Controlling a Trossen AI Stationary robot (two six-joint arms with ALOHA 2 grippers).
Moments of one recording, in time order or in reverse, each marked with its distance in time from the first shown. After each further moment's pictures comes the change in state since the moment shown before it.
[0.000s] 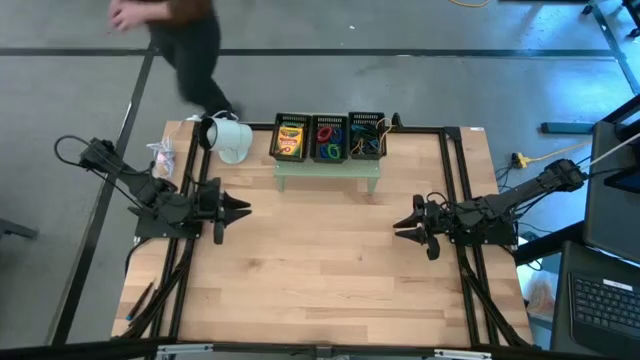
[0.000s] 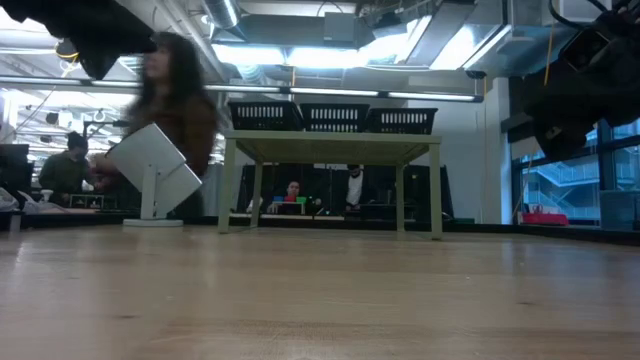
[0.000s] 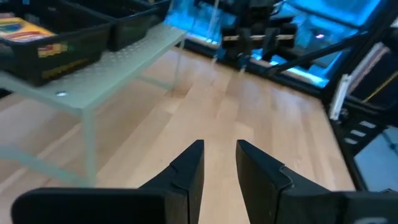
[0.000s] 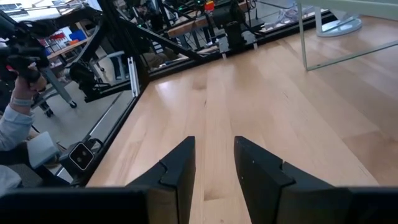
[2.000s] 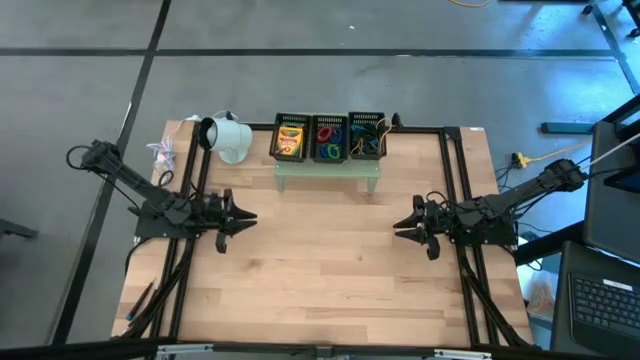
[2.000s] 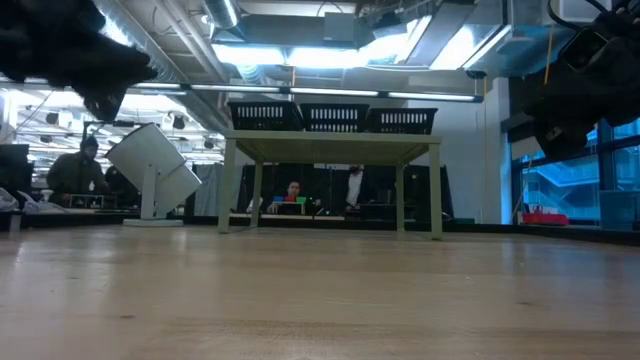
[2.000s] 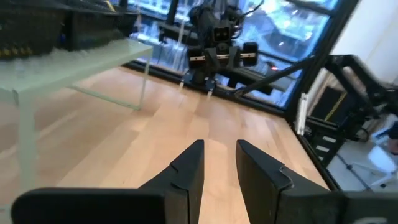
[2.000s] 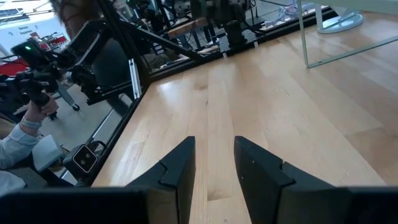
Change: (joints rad) left arm 0.002 -0.062 -0.397 0.639 0.072 0.189; right arm 0.000 0.000 0.002 -0.002 -0.003 0.026
